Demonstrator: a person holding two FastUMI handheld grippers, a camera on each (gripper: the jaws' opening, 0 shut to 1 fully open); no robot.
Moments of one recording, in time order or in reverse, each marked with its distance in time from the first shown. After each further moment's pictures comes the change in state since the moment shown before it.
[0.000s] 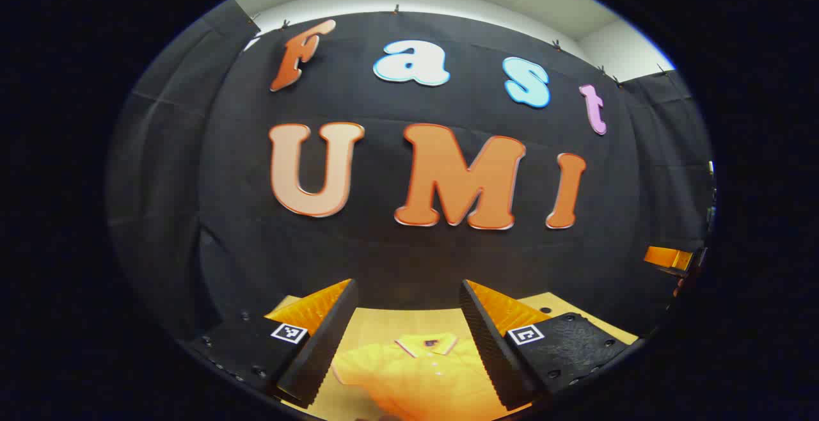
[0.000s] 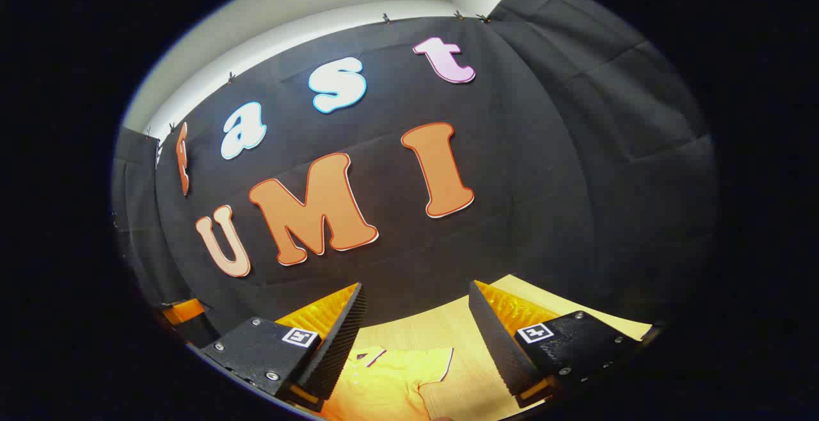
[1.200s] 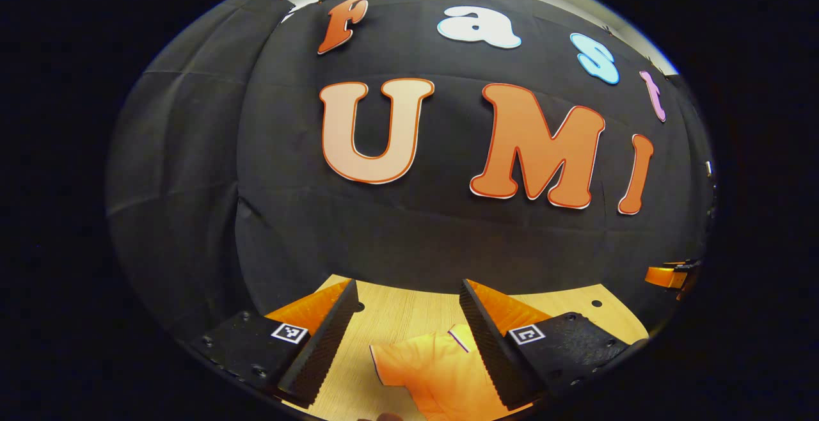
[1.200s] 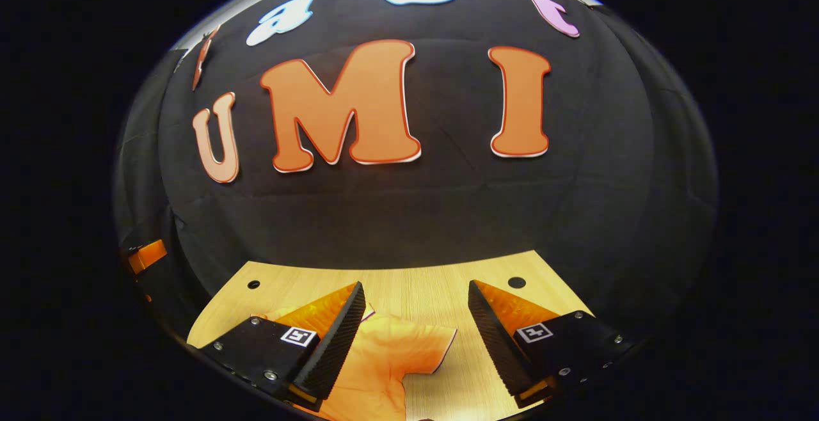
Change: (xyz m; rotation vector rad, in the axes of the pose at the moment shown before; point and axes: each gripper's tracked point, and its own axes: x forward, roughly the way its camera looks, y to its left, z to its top) left arm 0.075 0.073 -0.066 -0.062 0.172 0.174; right arm 0.118 0.057 -0.098 -0.256 0.391 0.096
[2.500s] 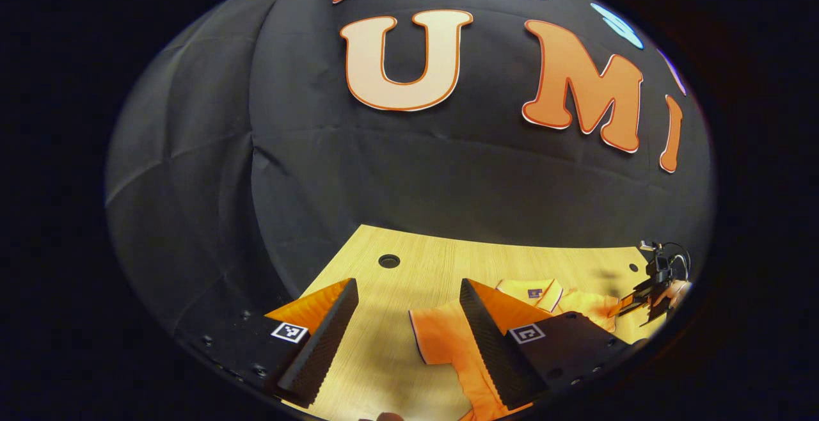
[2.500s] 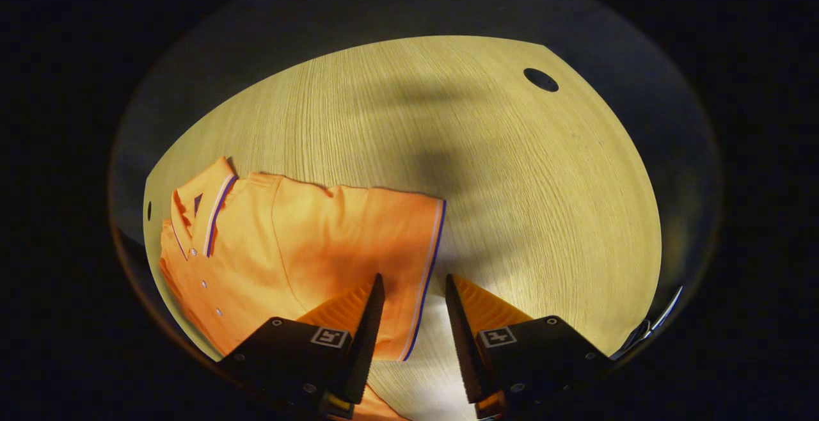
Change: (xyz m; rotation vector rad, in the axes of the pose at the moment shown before) left arm 0.044 0.062 -0.089 0.027 0.226 0.097; right arm 0.154 -0.057 -0.285 0.085 0.949 -0.200
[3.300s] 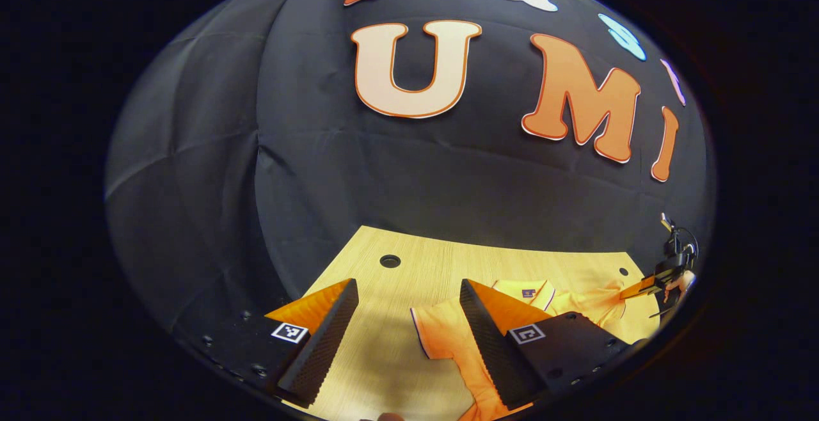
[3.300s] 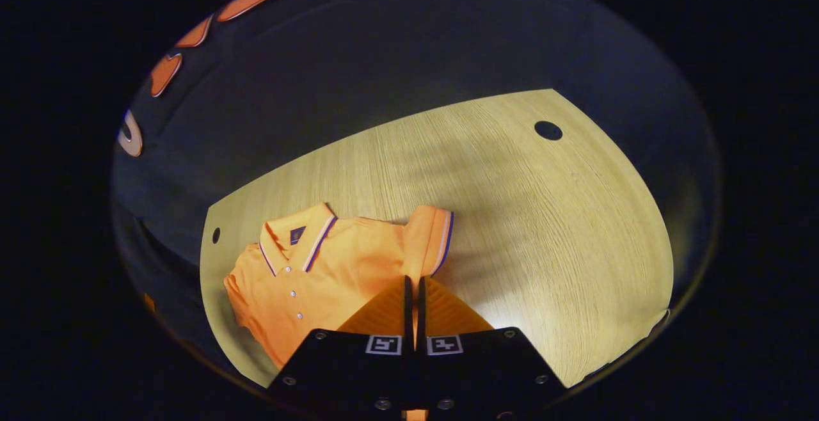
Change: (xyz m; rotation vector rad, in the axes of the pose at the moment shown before) left arm -0.024 0.023 0.004 -0.031 -0.027 -0.029; right arm -0.110 0.053 0.025 0.013 -0.273 0.218
